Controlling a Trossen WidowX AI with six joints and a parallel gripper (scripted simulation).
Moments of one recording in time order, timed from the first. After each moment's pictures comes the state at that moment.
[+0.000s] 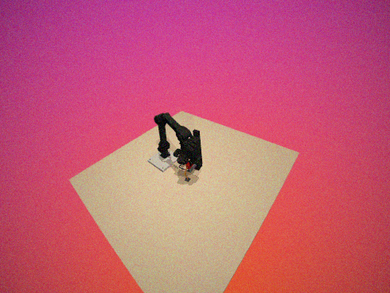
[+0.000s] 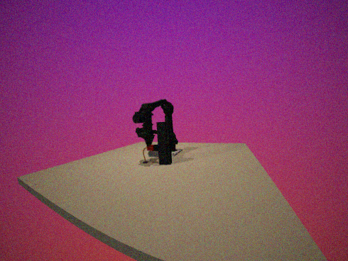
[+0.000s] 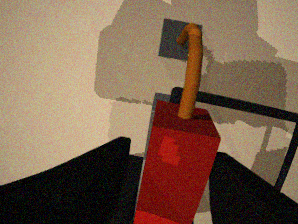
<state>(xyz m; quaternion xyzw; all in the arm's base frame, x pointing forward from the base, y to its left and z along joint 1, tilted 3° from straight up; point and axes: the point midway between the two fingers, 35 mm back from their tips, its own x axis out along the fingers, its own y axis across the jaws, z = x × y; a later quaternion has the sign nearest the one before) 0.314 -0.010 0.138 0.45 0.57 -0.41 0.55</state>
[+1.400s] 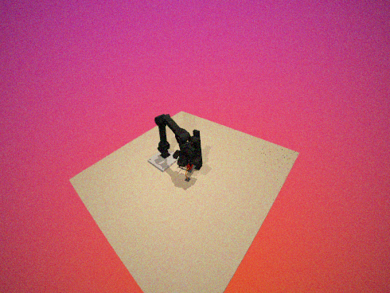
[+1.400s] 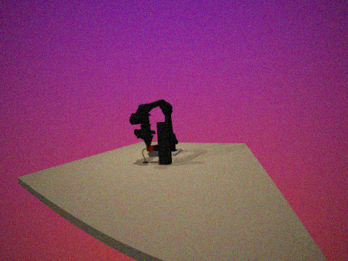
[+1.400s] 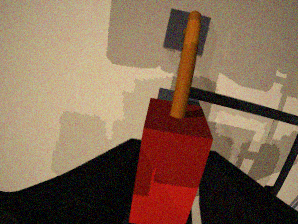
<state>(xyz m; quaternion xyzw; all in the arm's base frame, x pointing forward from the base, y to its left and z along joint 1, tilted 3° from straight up) 0.319 -0.014 0.135 0.45 0.60 -0.38 0.54</state>
